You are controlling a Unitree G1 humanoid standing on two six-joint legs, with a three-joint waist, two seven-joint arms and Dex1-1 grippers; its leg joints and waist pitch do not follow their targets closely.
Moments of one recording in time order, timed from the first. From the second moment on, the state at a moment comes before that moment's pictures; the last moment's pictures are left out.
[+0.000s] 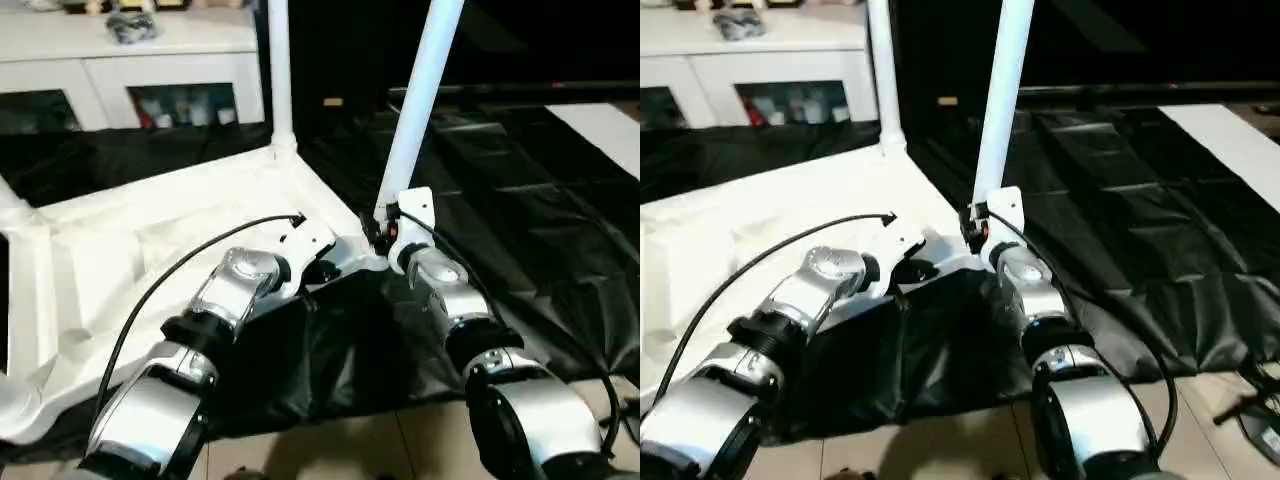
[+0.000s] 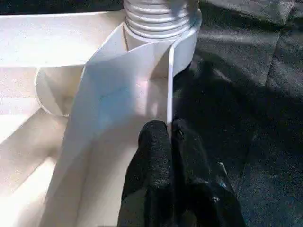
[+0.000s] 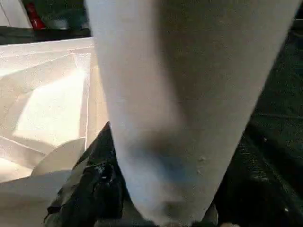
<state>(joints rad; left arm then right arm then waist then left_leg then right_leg) -0.74 0.15 -0.23 0.82 0.11 0.22 -0.76 -0.80 -0.01 -0.06 1.11 0.08 -0.13 0.23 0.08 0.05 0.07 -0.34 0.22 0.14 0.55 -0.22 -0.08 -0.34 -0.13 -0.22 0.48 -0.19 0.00</state>
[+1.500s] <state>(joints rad) -0.63 0.41 -0.28 0.70 0.00 -0.05 -1.36 -0.64 -0.28 0.16 0.85 0.08 -0.07 1.30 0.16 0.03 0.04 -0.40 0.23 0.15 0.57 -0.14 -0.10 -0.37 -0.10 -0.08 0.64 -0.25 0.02</state>
